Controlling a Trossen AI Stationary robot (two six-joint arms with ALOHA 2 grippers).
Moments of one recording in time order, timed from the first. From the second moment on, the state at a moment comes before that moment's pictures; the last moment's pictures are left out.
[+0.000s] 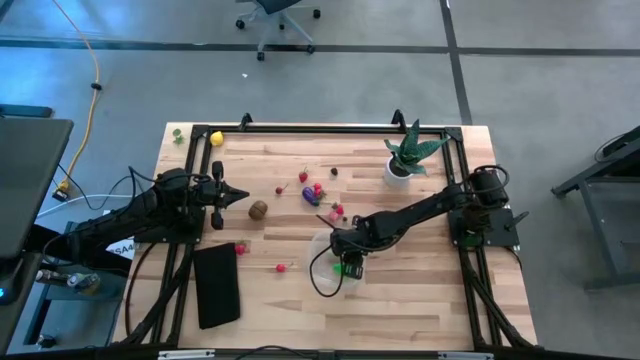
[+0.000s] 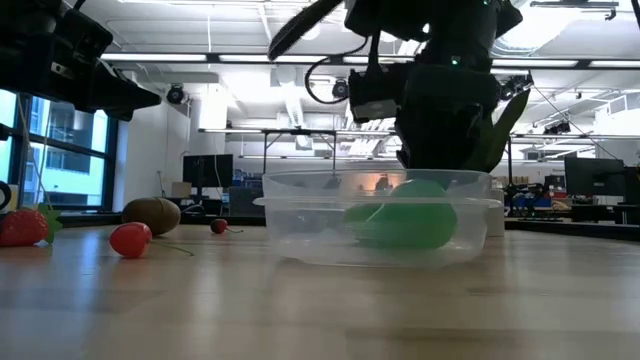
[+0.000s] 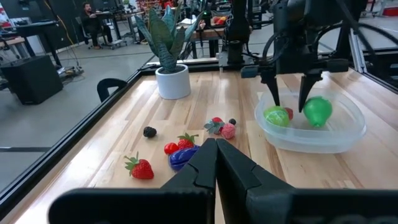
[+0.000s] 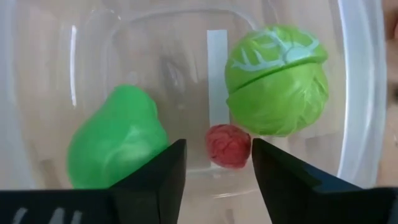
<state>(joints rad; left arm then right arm) 0.53 0.02 0.12 -0.27 0.30 0.16 0.25 1.88 1.23 -0.59 0.03 0.45</state>
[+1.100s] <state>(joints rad) 0.53 0.02 0.12 -0.27 0.30 0.16 -0.15 1.88 1.26 -0.60 -0.02 0.07</state>
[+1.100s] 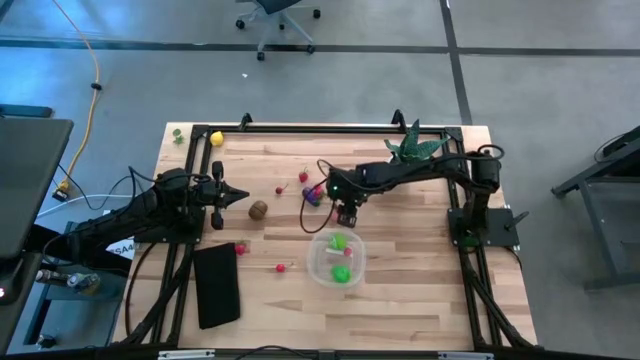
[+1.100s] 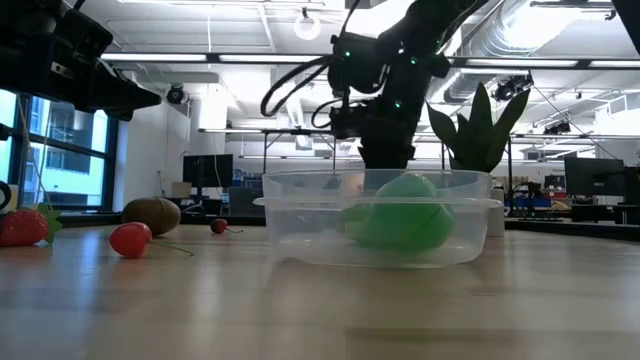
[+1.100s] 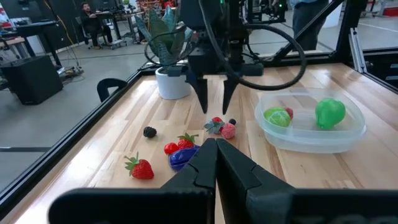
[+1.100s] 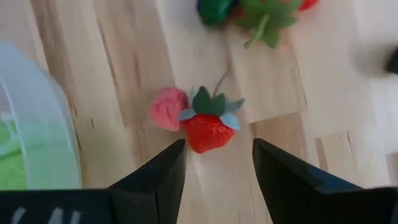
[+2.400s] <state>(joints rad) 0.53 0.02 0.12 -0.27 0.29 0.16 -0.14 1.91 1.21 -0.46 -0.06 -0.06</state>
